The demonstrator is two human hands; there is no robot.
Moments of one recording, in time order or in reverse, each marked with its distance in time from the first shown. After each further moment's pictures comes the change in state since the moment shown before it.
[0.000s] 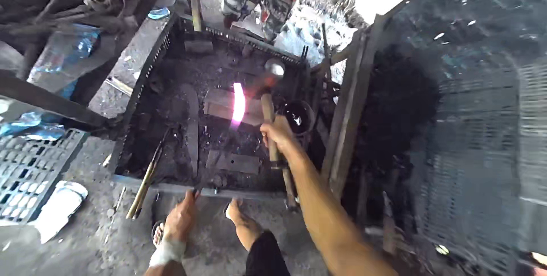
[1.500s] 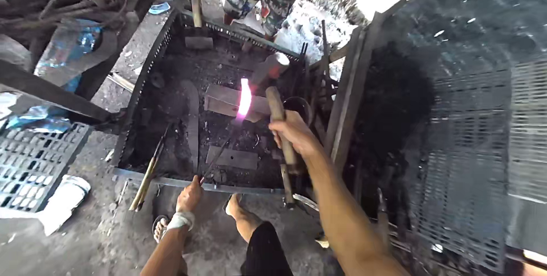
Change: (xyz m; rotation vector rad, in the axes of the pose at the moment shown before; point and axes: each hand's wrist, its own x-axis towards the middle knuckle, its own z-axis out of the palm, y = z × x) left_hand 0.045 0.007 0.028 -0.022 -0.029 0.008; right_hand -0.059 -0.035 -0.045 -0.034 -0.109 -0.048
